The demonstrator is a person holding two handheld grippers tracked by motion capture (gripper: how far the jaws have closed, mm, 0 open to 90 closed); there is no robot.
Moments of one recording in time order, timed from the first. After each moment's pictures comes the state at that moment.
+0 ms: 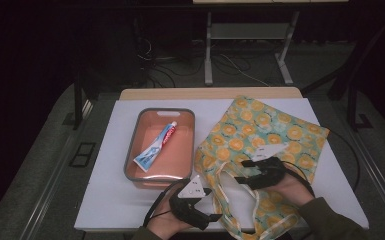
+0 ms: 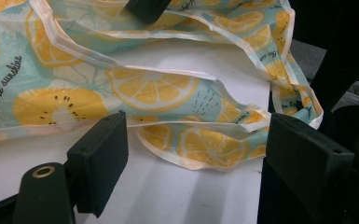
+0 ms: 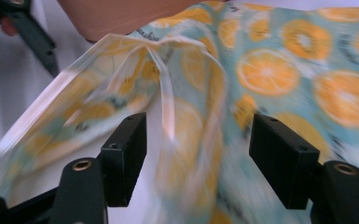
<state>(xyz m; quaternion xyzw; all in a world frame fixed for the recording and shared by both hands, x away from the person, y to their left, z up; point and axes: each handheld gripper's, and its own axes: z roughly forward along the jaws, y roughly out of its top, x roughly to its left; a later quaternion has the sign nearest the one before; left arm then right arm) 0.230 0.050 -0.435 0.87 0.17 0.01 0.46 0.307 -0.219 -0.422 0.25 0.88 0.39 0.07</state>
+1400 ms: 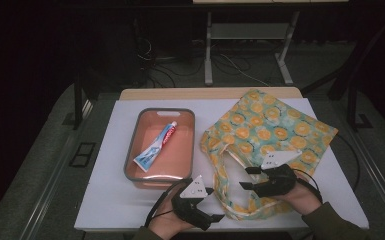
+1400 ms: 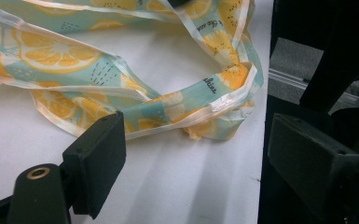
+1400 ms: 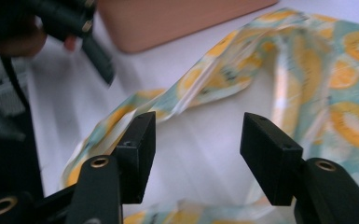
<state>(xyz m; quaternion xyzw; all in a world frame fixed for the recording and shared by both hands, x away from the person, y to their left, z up) 0.231 0.045 -0.436 0.87 0.17 0.01 0.46 0.270 -0.232 -0.400 0.25 0.87 0.41 0.08</state>
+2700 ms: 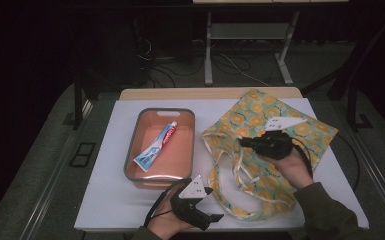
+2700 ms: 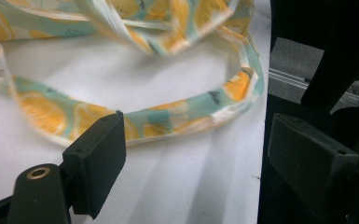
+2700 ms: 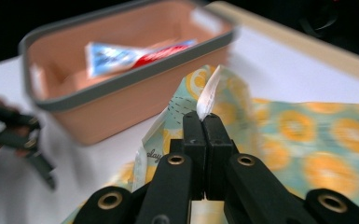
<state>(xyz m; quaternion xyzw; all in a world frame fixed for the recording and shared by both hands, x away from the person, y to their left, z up) 0.230 0.047 -0.435 0.87 0.17 0.01 0.46 0.338 -0.237 -0.359 0.29 0.81 0.49 0.11</state>
